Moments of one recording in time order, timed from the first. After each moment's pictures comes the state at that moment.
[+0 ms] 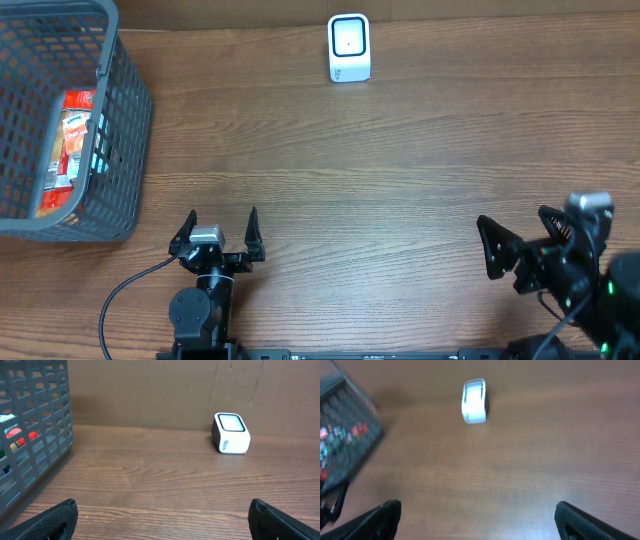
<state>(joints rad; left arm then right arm) 0.03 0.02 0.01 -0.07 0.03 -0.07 0.20 0.53 0.97 -0.94 -0.18 0.25</state>
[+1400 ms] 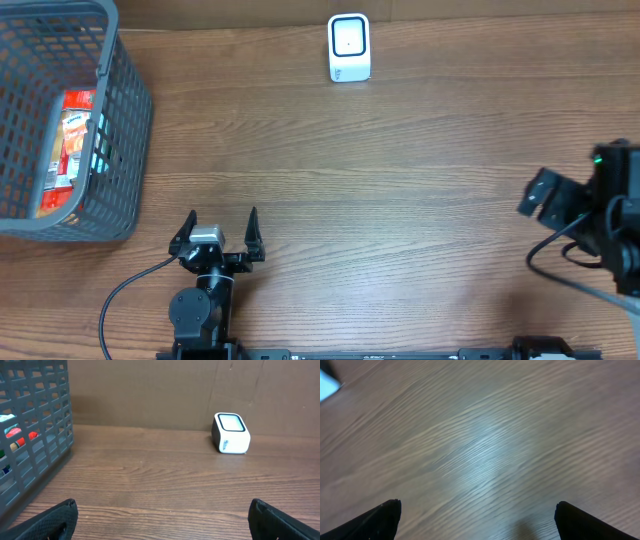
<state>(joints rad) 0.03 0.02 0.01 -0.08 0.03 -0.07 -0.03 1.02 1.27 -1.30 0.09 0.46</state>
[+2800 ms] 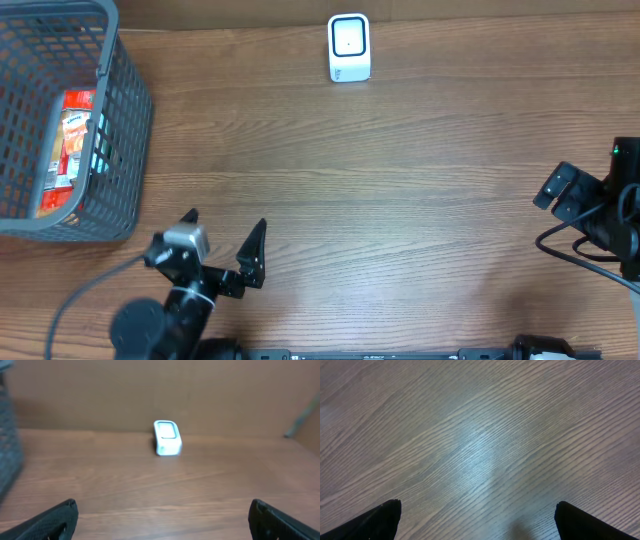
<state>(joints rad) 0.03 0.28 0.72 -0.64 0.29 -0.15 -0.10 1.05 1.27 -1.30 0.11 0.46</state>
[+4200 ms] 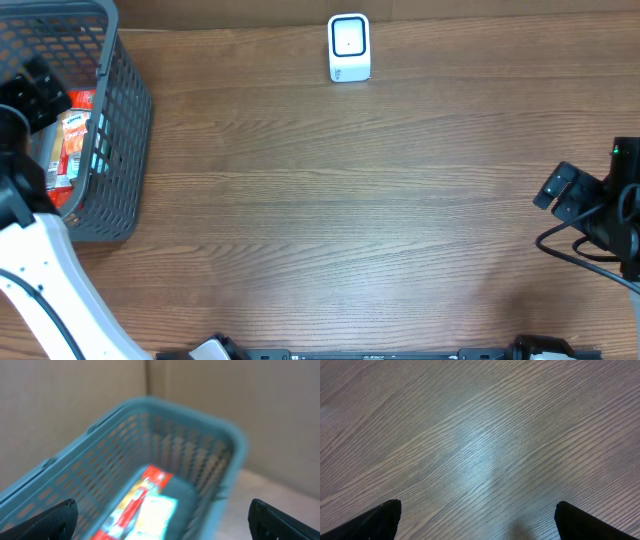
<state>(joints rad) 0.60 1.40 1.71 -0.73 0.04 0.01 -0.10 1.05 1.27 -1.30 0.11 0.46</state>
